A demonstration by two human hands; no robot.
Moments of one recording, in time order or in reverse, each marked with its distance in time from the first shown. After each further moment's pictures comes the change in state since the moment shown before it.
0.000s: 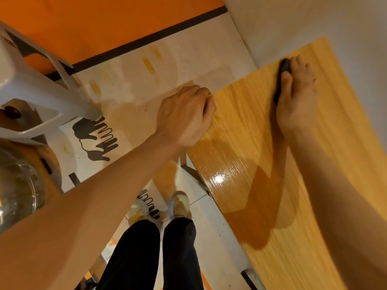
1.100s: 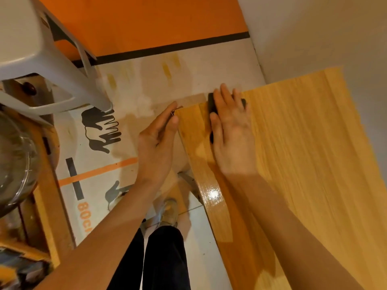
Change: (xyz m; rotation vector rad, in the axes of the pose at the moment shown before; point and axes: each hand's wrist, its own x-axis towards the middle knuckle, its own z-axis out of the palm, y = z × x) left_hand -0.086 0.003 0.016 -1.084 0.427 -0.499; right_hand -0.094 -0.066 0.030 0.056 -0.289 -0.478
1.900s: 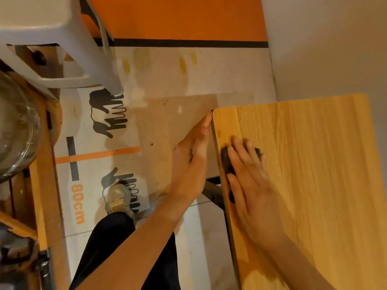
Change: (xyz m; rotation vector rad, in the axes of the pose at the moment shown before) left_hand -0.031 -0.005 0.002 -0.232 -0.019 -0.096; right_hand -0.079 -0.006 -0.005 -0.091 -0.223 -0.183
